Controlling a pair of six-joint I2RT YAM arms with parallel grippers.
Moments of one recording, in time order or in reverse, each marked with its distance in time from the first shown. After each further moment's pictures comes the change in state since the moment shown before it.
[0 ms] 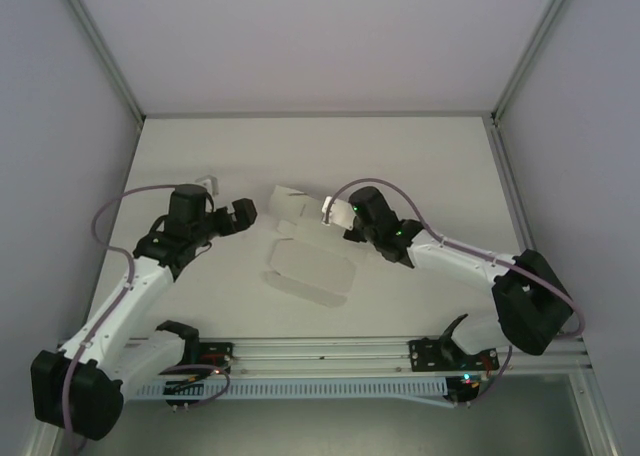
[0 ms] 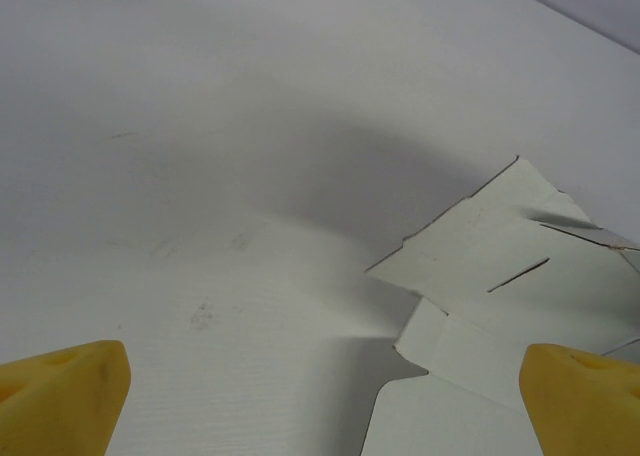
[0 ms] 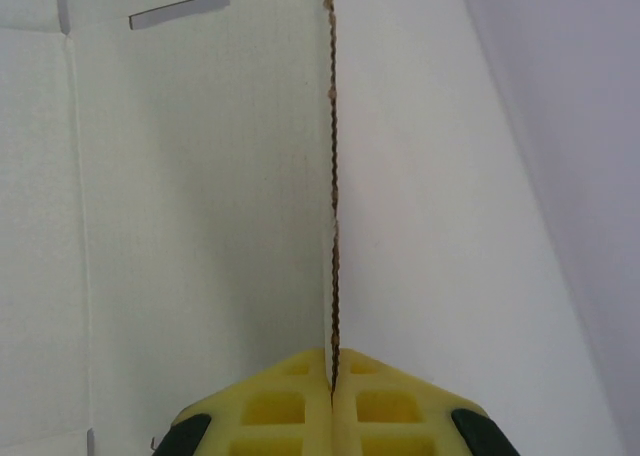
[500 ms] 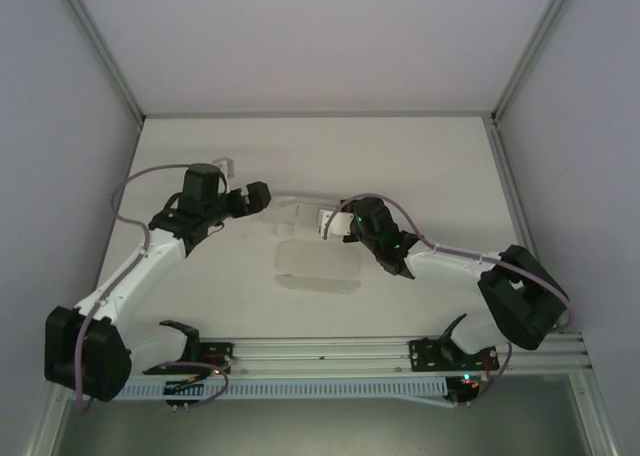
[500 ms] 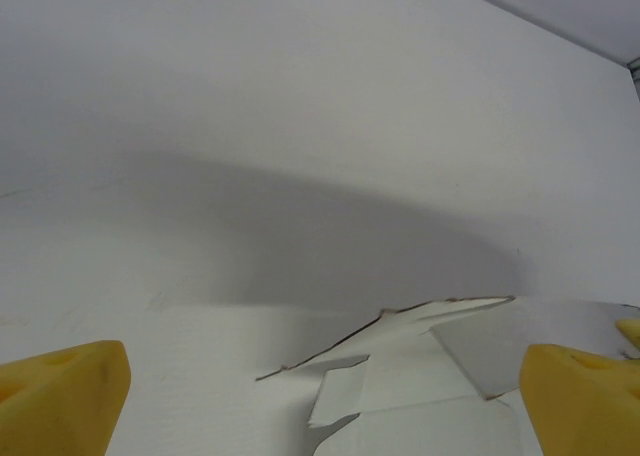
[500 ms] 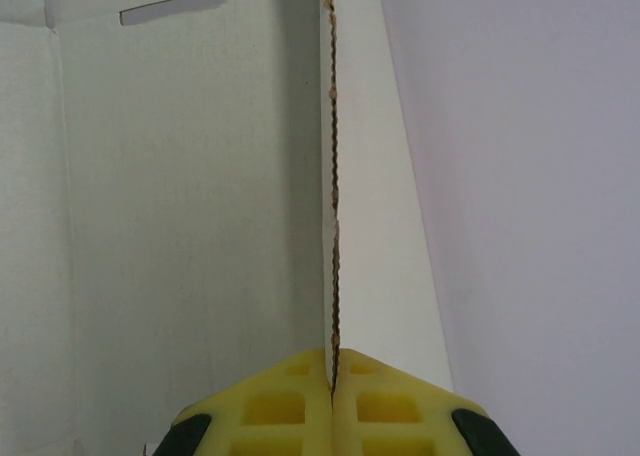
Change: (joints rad) left arm -0.027 0.220 0.128 0.109 0.071 0.009; right arm 0.008 0.050 -0.142 0.384 -0.008 -0.298
